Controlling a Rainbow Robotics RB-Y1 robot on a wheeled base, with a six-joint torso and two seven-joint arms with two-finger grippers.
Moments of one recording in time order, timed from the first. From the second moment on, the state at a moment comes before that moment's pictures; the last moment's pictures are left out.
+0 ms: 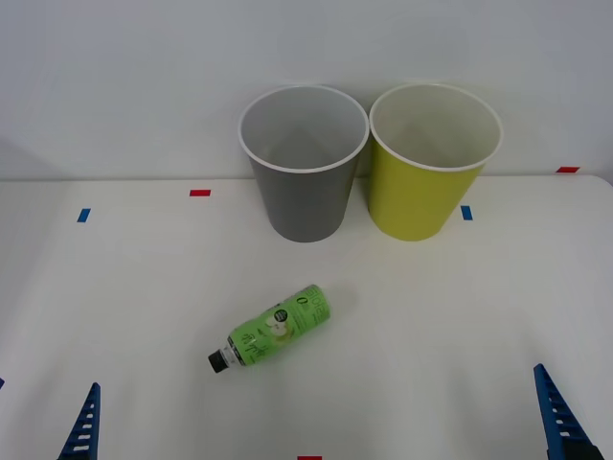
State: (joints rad) right arm 1.13 -0.49 0.07 -2.30 -0.14 -0.52 1.27; left arm 1.10 0.49 -0.14 -2.19 0.33 -0.55 -1.63
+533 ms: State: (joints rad) right arm 1.13 -0.49 0.07 -2.30 -0.14 -0.52 1.27; left arm 1.10 0.49 -0.14 -2.19 0.33 -0.55 -1.63
